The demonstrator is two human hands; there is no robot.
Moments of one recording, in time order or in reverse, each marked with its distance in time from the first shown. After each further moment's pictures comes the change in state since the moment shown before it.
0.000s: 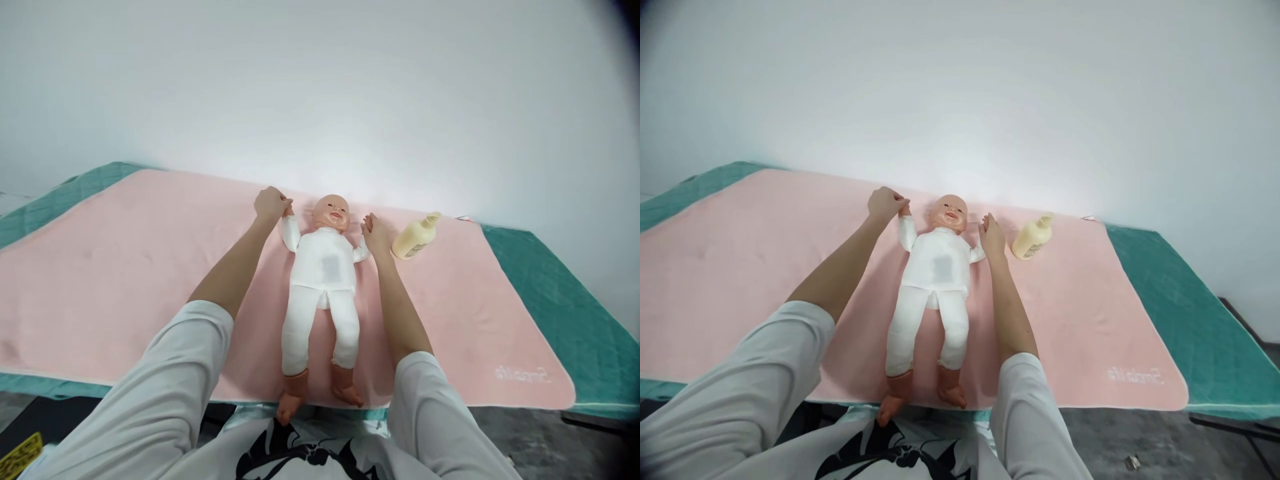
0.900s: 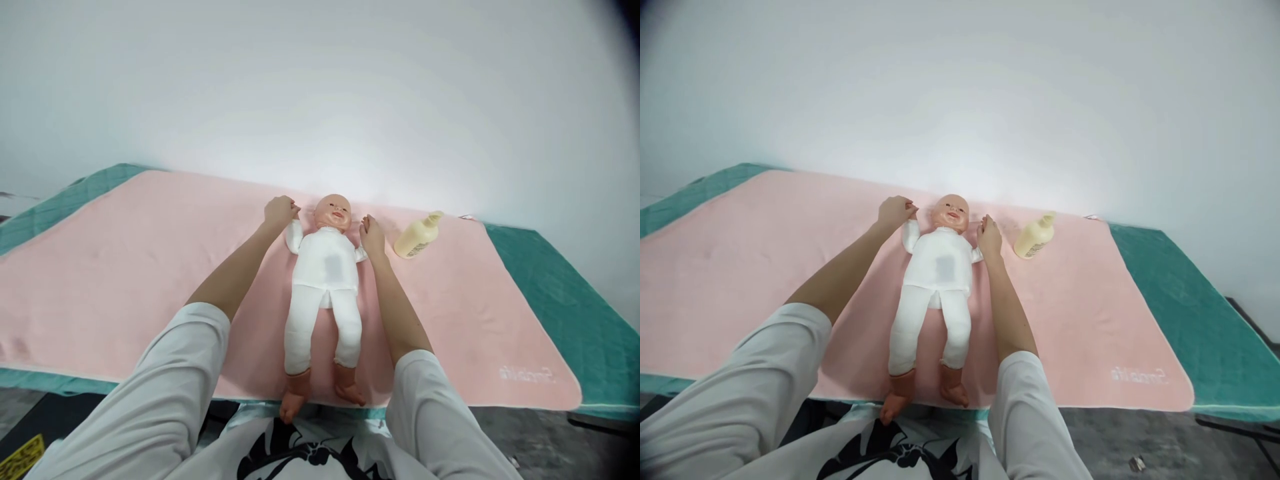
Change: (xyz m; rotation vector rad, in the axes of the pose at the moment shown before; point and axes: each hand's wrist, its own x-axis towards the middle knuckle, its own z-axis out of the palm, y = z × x) left_hand -0.010 -0.004 0.017 0.180 -0.088 0.197; right_hand 0.002 0.008 0.022 -0.036 0.004 0.018
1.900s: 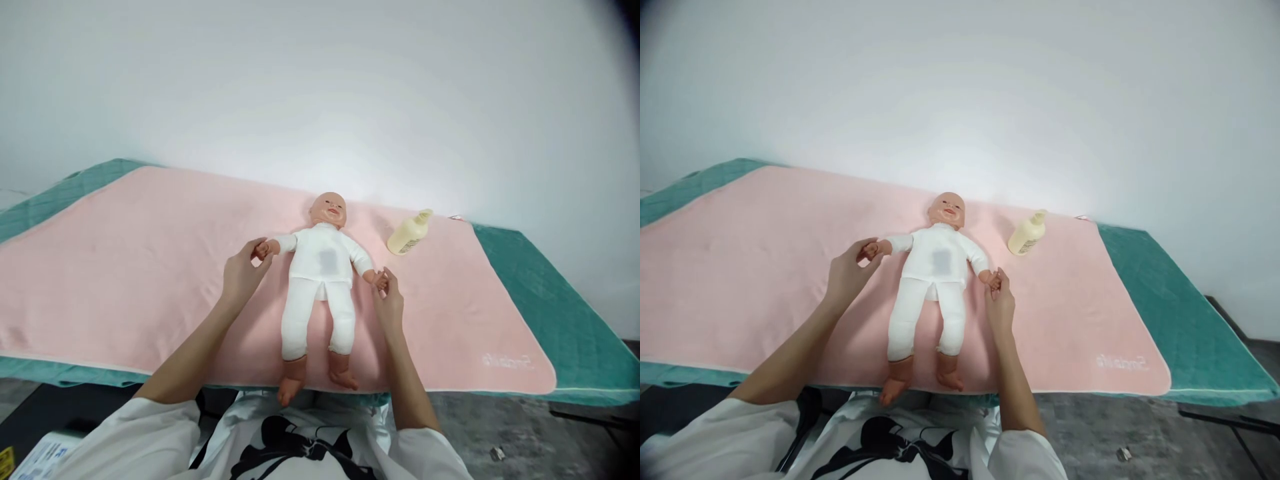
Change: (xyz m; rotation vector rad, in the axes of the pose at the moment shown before) left_hand -0.196 -0.031 -0.032 -0.385 0.200 -0.087; right_hand -0.198 0.019 -0.057 0.219 0.111 0.223
